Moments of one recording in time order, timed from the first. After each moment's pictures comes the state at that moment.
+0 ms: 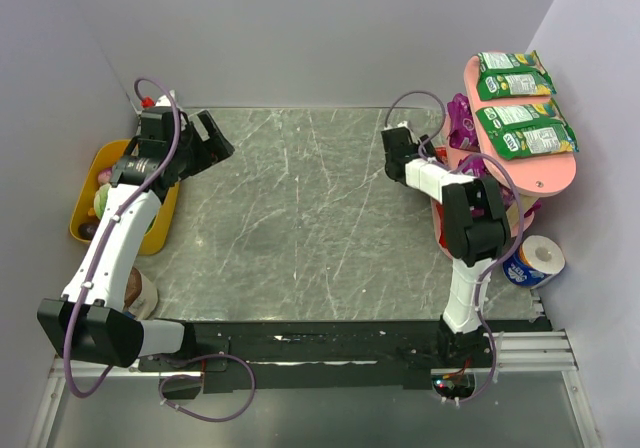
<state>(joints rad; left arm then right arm) -0.14 1.29 1.38 -0.66 0.02 -0.57 0.25 1.99 1.36 -0.24 0.83 -0.34</state>
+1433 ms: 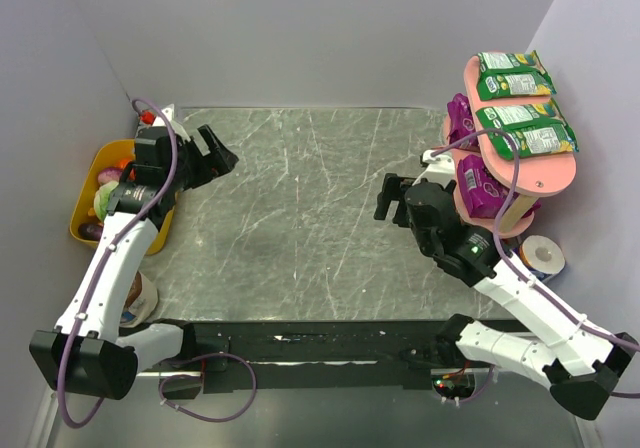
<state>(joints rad) -0.14 1.14 1.18 -0.51 0.11 -0.55 0.75 0.91 1.00 -0.58 0.61 0.50</state>
